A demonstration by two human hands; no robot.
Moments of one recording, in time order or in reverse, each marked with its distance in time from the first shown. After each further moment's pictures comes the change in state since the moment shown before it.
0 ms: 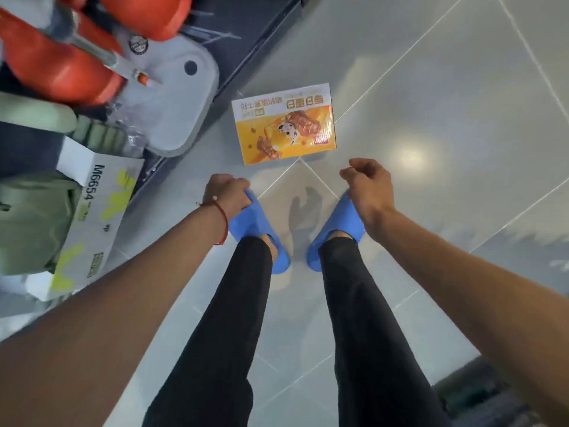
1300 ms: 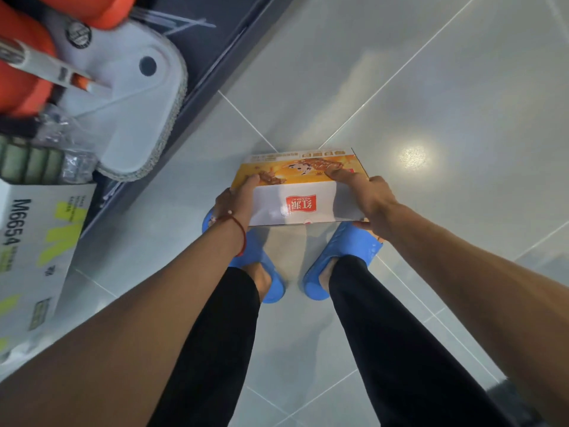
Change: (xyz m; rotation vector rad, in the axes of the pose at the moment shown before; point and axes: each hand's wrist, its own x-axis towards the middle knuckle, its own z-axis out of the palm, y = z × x) left_hand 0.099 -0.002 0.066 -0.084 0.117 -0.011; right_hand 0.119 0.017 0.025 -0.119 -0.097 0.309
